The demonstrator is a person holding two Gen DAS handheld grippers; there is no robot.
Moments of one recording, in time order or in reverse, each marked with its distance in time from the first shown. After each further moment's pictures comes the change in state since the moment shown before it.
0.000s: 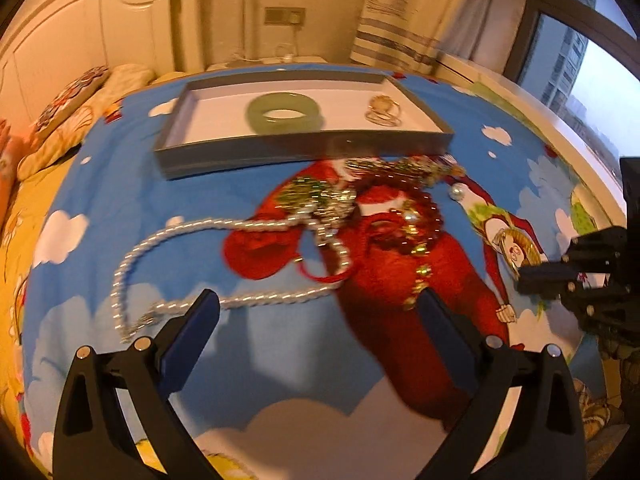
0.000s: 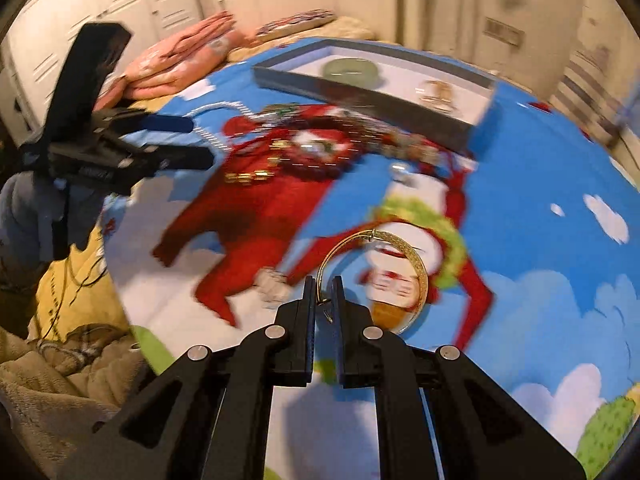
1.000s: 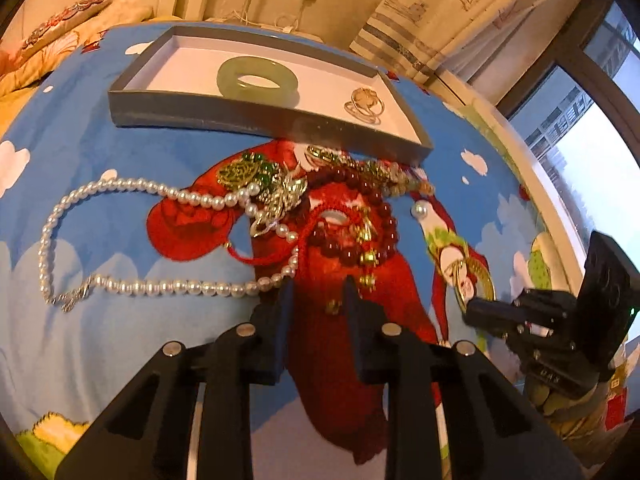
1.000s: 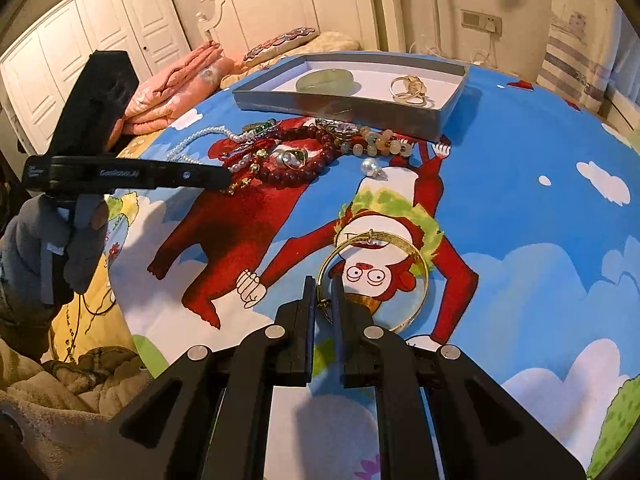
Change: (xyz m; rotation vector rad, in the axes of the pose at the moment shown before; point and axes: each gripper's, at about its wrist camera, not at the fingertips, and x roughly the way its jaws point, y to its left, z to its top) left arm 0.016 0.001 0.007 -0.238 0.067 -0.196; right arm -0.004 -0.018 -0.009 0.084 -0.067 0.071
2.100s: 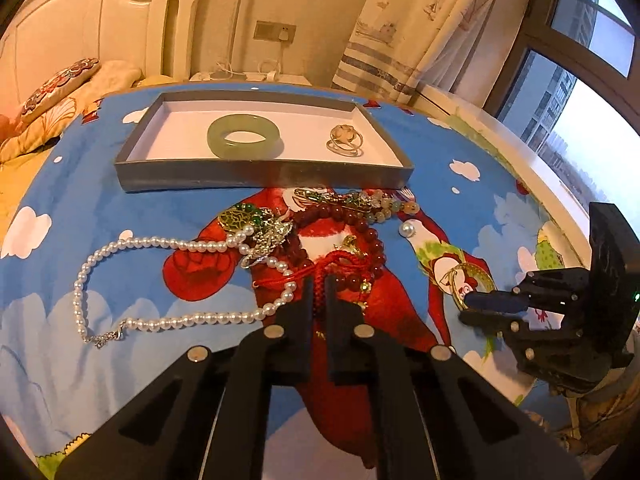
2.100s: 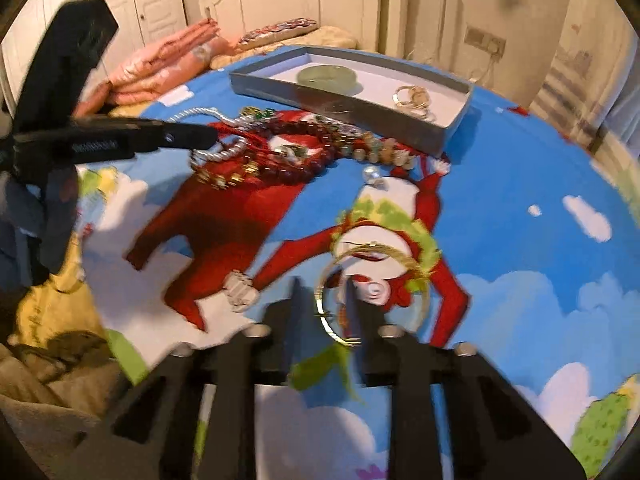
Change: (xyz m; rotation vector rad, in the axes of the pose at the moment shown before) left arm -0.022 -0.021 -0.006 0.164 -0.150 0.074; right arm 0.007 0.021 0.006 -0.118 0.025 -0.154
